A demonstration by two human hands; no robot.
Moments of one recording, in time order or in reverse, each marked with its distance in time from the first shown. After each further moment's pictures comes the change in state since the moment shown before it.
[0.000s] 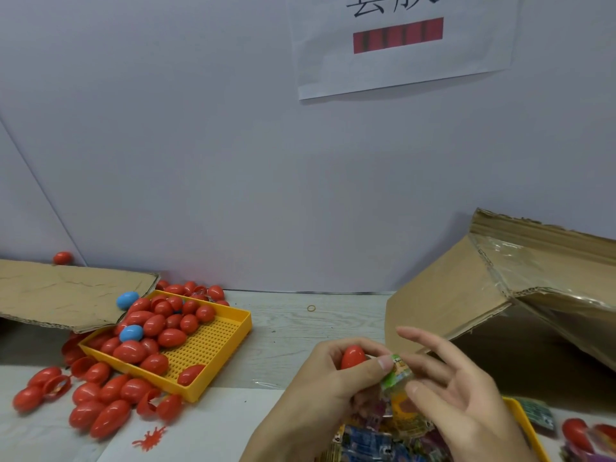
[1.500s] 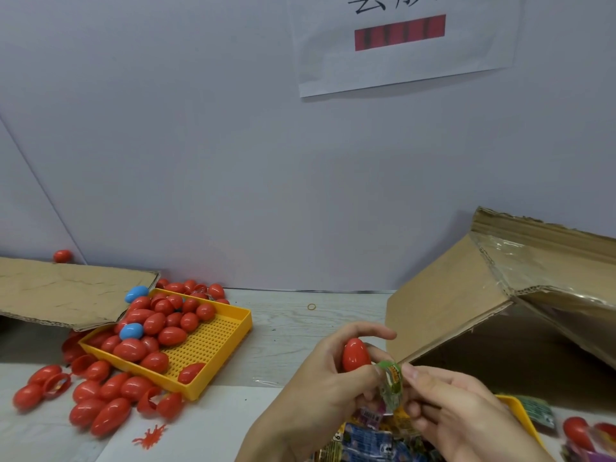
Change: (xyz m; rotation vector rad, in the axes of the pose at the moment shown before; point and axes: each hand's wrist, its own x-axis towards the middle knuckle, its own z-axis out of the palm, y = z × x) left_hand -0.005 0.002 -0.004 0.074 -0.100 0.077; right_hand 0.007 -0.006 0.004 0.291 0.003 0.482
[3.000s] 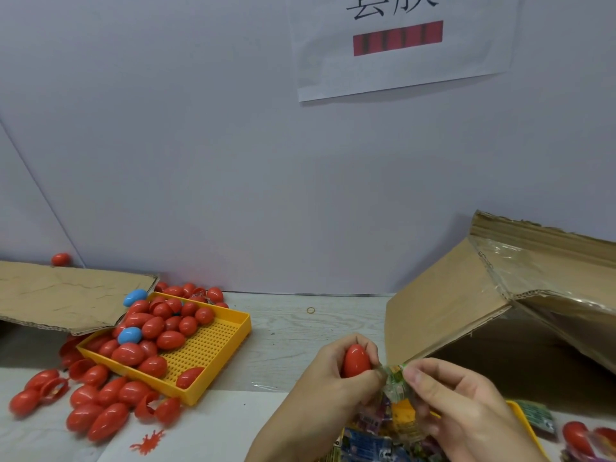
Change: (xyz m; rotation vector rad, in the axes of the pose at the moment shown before) left_hand 0.007 -0.008 0.000 0.110 0.095 -0.058; right_hand -0.003 -0.002 0.001 0.004 0.049 -0.164
